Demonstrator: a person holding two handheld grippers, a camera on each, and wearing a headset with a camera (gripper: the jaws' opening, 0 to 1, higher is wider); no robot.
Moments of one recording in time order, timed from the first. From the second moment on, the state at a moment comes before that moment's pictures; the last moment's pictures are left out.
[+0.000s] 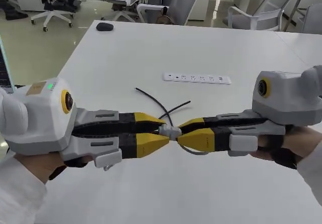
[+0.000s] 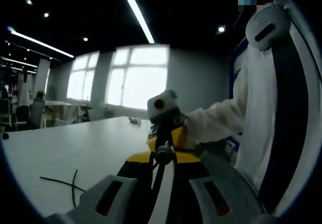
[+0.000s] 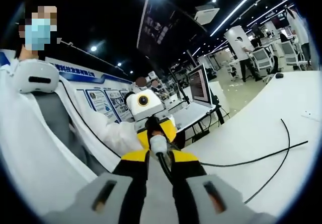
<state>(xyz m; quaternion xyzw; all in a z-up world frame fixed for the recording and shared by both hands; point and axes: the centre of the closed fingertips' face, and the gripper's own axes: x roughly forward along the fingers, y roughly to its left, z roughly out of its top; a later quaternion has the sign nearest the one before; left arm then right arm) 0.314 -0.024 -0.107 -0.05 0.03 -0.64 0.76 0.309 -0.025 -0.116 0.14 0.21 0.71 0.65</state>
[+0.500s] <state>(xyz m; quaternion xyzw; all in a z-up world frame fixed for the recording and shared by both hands) 0.316 -0.023 -0.111 -0.05 0.05 -0.64 0.77 0.307 -0.021 -0.115 0.14 0.24 0.70 0.66</state>
